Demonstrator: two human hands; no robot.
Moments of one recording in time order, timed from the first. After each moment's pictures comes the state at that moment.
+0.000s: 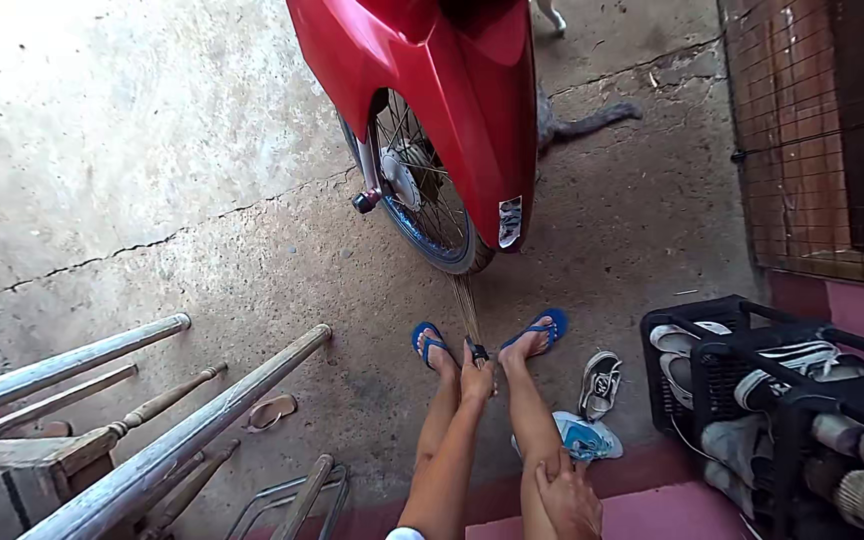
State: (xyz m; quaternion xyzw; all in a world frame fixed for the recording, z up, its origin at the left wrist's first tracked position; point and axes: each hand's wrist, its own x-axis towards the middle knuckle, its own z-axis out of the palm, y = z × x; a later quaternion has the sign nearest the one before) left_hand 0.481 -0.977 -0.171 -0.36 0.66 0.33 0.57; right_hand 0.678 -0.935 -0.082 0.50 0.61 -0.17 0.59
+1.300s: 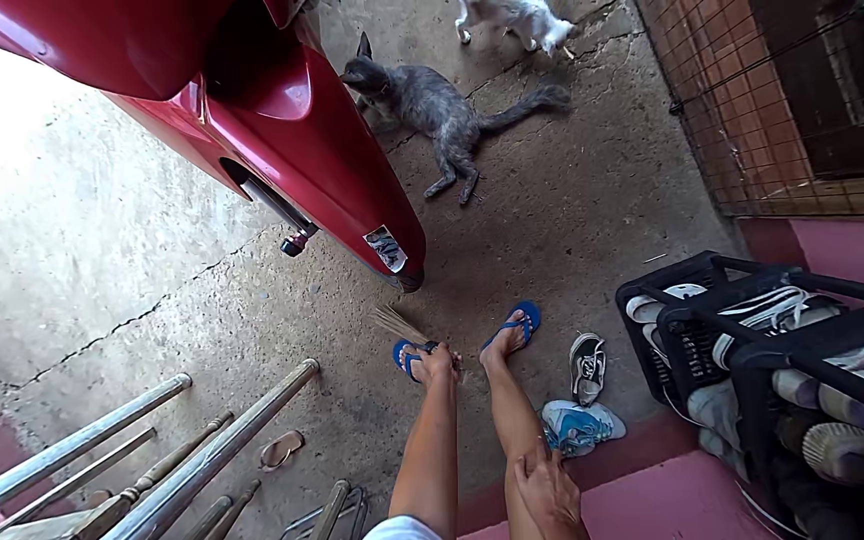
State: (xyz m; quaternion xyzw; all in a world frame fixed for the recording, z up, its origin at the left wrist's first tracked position) left_hand 0.474 -0.891 -0.205 -0.51 0.68 0.38 0.37; right_hand 0.691 -0.893 -0.087 0.50 0.59 -0.26 0.58
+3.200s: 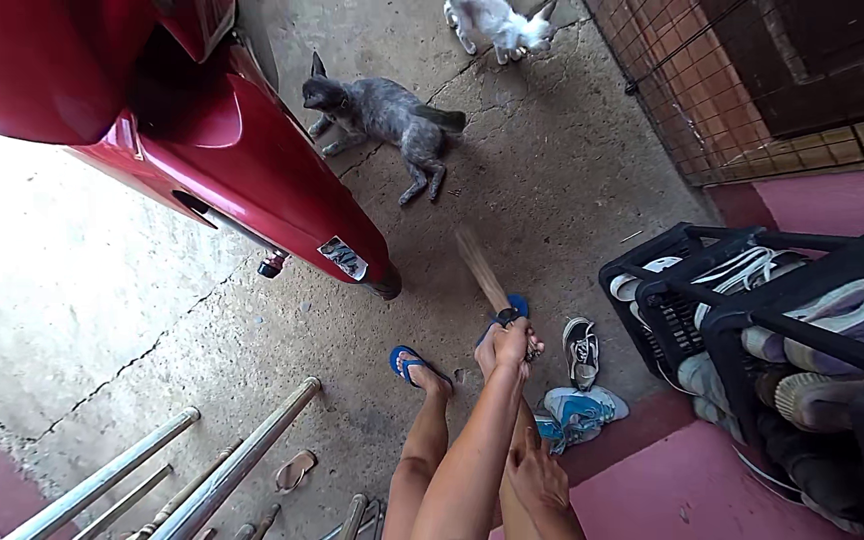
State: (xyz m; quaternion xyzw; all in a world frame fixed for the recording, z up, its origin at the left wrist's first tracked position) left_hand 0.541 -0.749 -0.117 -0.42 0.55 0.47 0.55; right_hand 0.693 -0.889 -0.081 0.52 0.56 -0.31 0.57
